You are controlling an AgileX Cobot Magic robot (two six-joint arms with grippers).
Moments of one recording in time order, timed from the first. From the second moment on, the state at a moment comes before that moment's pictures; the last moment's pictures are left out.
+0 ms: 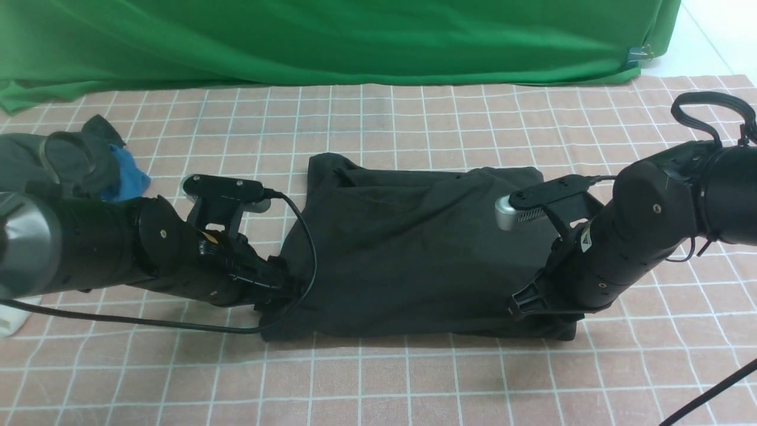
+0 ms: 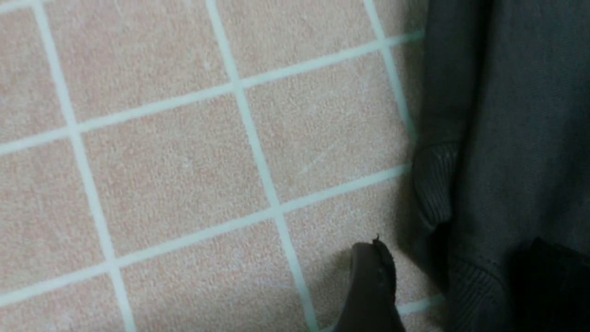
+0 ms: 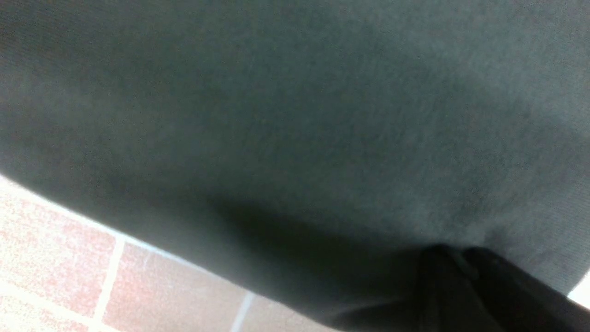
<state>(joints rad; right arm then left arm) 0.44 1.73 -0.99 0.04 0.68 0.09 -0.24 1.72 -0.77 -0.42 0.21 0.37</state>
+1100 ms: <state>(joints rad) 0.44 1.73 -0.99 0.04 0.68 0.08 -0.24 1.80 -0.91 -0.38 0.30 0.51</state>
